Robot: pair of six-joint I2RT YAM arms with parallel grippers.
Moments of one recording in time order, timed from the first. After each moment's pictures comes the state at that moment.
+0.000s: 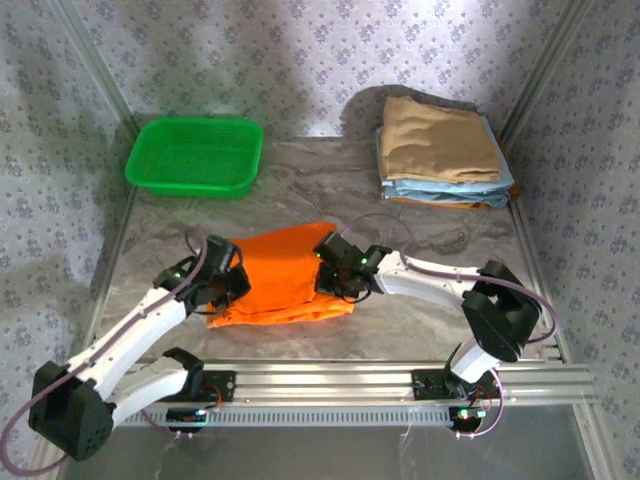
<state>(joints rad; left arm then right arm) -0.52 0.98 0.60 -0.72 0.01 -0.97 0.92 1.60 0.97 -0.47 -0.07 1.03</state>
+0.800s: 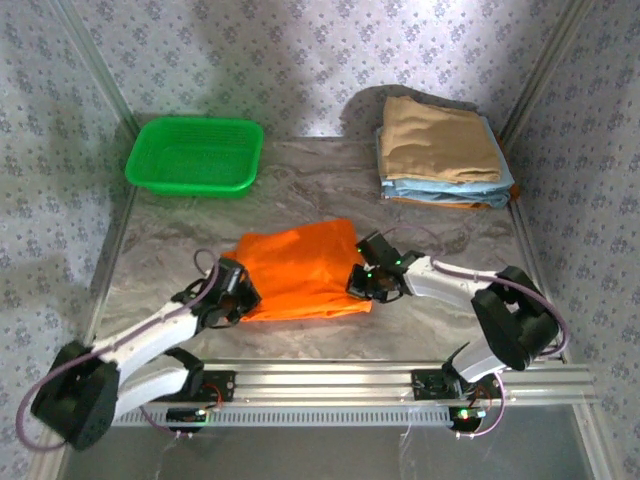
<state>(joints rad) -0.56 1.09 0.38 -0.29 0.06 -1.12 0.66 1.48 0.74 -0.37 -0.24 0.94</state>
